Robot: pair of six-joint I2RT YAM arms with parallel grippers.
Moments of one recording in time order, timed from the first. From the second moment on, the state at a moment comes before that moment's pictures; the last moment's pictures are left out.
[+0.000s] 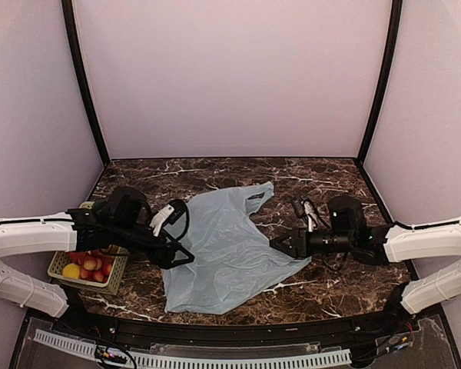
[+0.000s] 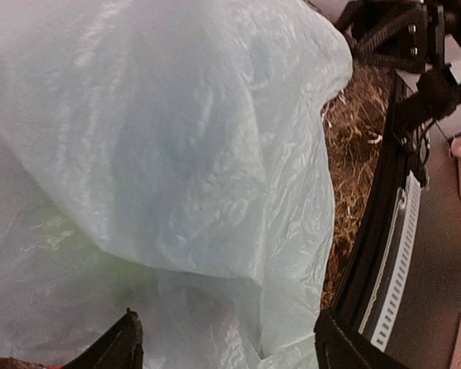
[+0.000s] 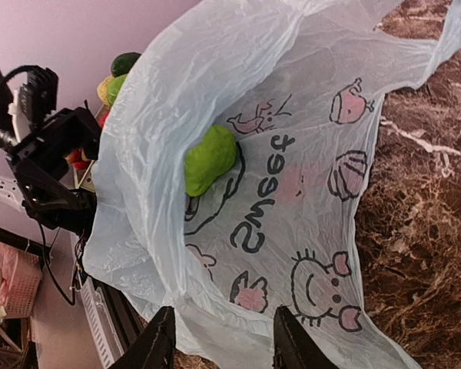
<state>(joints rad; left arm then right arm) -0.76 1.20 0.66 -0.24 0.44 -0.16 0.79 1.20 0.48 0.27 -0.39 0.57</state>
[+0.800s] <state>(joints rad) -0.59 1.25 0.58 -0.17 0.22 -0.55 0.73 1.75 0.94 0.21 -0.48 0.51</state>
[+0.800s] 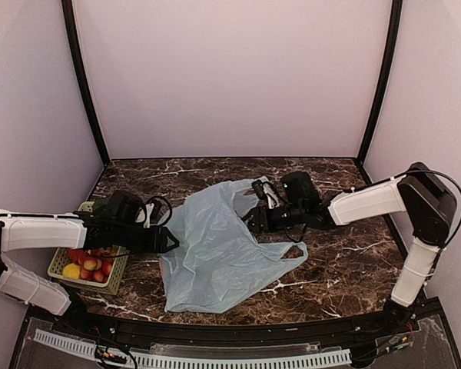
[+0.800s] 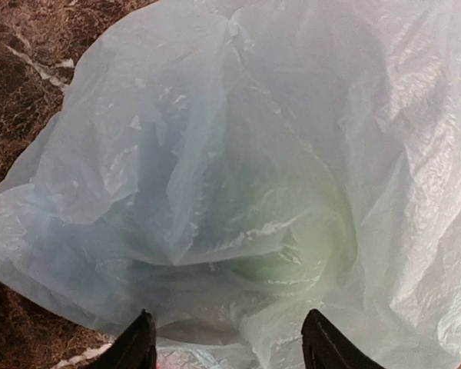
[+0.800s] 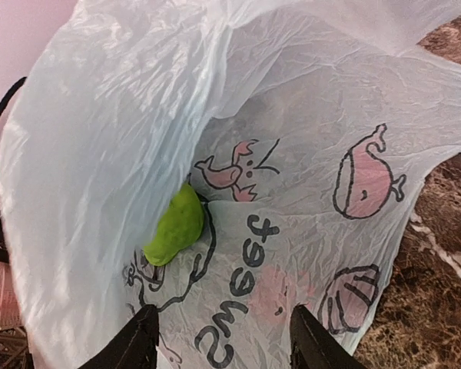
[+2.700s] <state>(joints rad) -0.59 1.55 0.60 0.08 0.45 -0.31 0.88 2.33 1.44 0.39 -0.73 0.58</state>
